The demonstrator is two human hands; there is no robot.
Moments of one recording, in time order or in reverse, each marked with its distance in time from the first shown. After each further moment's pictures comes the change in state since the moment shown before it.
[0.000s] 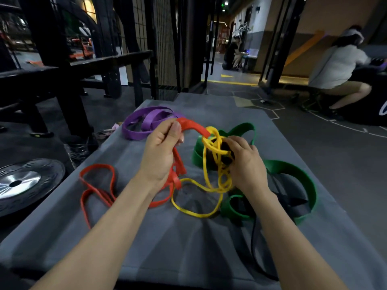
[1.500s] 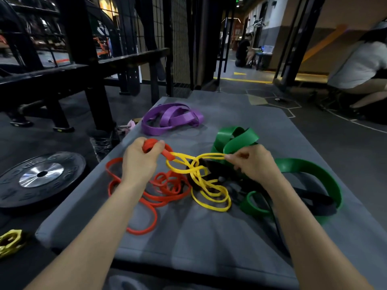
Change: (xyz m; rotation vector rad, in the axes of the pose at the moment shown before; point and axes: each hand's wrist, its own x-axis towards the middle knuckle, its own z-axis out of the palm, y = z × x) left_hand -0.020 -0.003 -0.091 0.589 0.329 -0.300; right_hand 0.004 -0.030 -0.006 0.376 -0.259 0.202
